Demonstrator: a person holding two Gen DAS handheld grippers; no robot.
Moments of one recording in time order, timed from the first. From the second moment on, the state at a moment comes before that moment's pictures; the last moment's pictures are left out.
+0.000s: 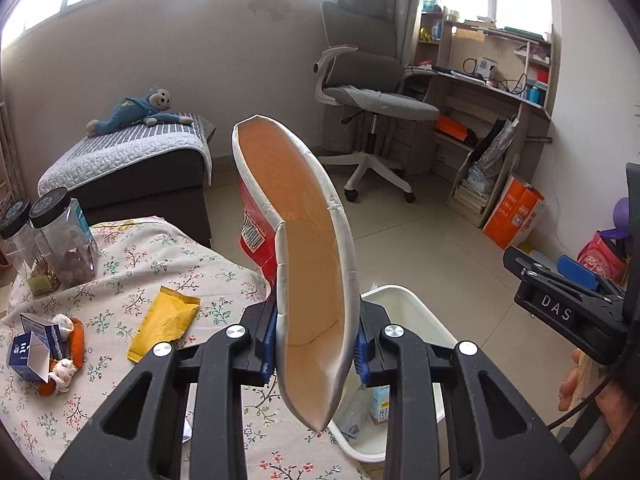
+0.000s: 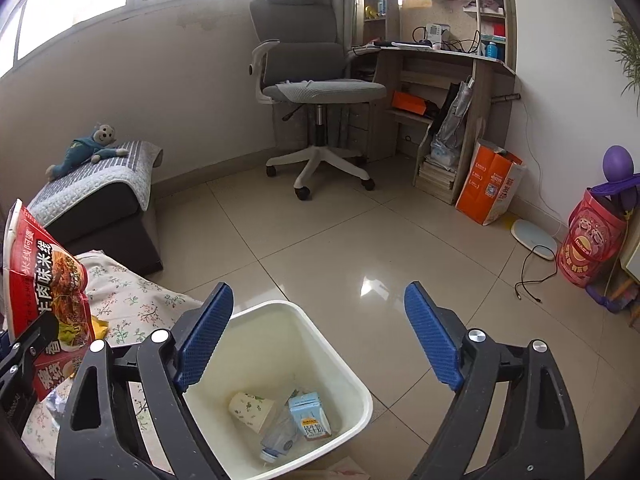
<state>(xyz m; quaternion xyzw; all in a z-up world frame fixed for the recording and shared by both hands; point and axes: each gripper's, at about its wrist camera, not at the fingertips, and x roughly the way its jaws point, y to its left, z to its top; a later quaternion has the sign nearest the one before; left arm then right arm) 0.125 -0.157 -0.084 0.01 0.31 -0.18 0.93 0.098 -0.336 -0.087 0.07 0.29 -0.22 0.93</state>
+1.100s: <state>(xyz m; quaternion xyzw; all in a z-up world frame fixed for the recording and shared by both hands) 0.134 -0.196 -0.079 -0.01 0.30 -0.19 0.93 0.076 -0.346 -0.081 0.04 0.25 -0.28 0.93</state>
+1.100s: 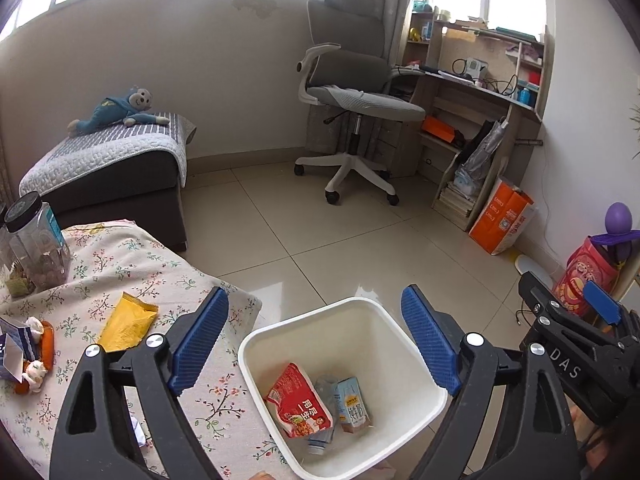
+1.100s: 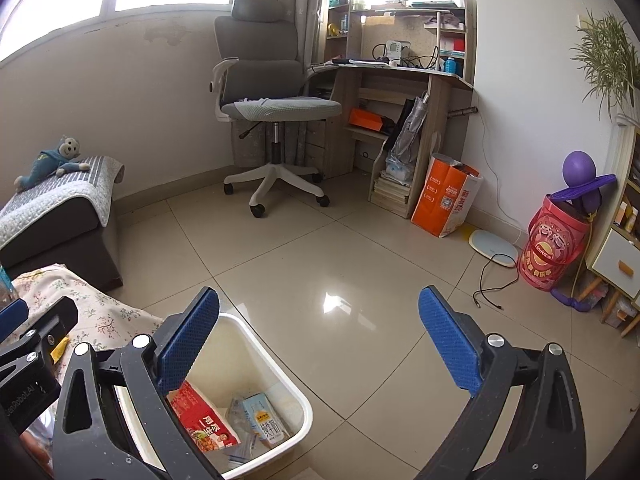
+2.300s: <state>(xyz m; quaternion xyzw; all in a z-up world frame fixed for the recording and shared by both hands) 0.125 0.012 -0.059 -0.04 0.29 0.00 0.95 0.109 -0.167 -0.065 0.02 0.22 -0.13 0.97</state>
